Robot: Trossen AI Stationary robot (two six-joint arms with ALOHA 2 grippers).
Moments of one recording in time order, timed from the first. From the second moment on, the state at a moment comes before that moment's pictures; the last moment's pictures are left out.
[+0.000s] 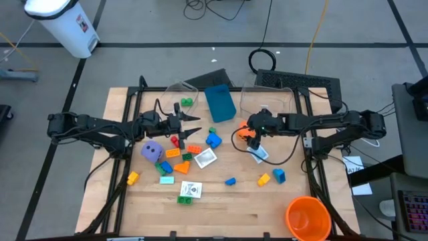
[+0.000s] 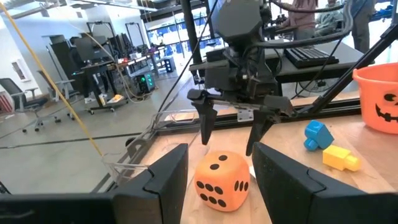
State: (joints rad) left arm 0.15 1.17 0.47 0.72 0.00 0.21; right arm -0.15 1.27 0.78 -0.37 0.21 0.21
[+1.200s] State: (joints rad) left arm 0.15 1.17 0.47 0.71 0.00 0.22; right arm -0.27 1.29 0.61 -0.12 0.05 0.20
